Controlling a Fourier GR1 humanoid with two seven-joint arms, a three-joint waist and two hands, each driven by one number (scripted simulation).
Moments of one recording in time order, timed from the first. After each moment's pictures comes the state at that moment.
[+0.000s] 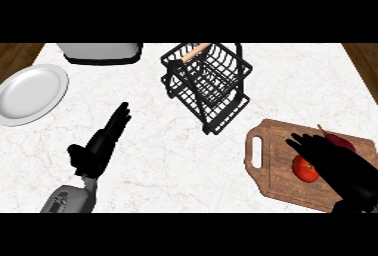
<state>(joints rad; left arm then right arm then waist) -0.14 0.22 -0.20 -1.33 0.15 0.02 -0.12 -0.02 -0.70 0.33 -1.87 0.77 0.53 0.24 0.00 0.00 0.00</state>
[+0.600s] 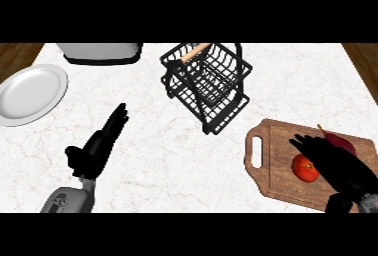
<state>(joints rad) -0.13 0.19 -0.15 -1.33 0.10 -0.03 -0.12 0.00 -0.59 0.26 -1.68 0.93 0.46 0.11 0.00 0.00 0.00</state>
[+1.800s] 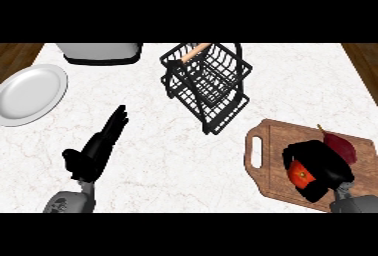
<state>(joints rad) -0.09 0.14 -0.08 -1.37 0.04 -0.09 -0.09 -0.07 -0.40 0.17 -1.44 1.05 0.30 -0.16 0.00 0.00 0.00</state>
